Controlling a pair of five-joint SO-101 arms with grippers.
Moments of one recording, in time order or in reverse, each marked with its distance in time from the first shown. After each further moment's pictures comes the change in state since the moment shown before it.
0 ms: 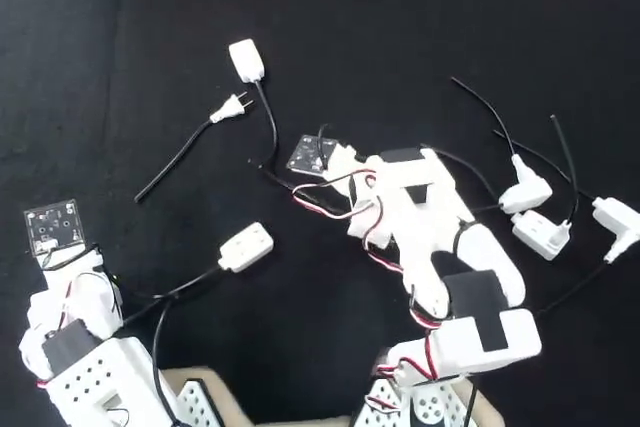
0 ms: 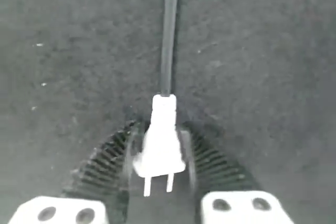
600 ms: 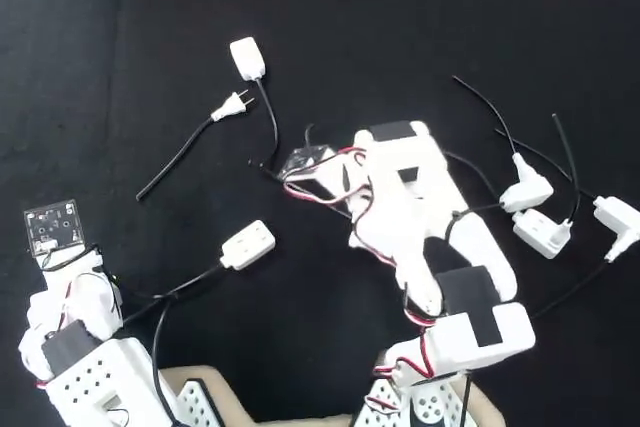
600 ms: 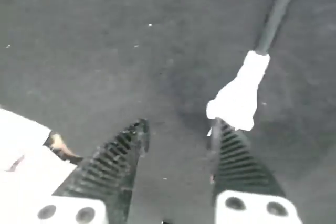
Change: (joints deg) left arm 0.0 0.0 0.0 0.0 0.0; right arm -2.9 -0.3 -11.6 29.4 -0.5
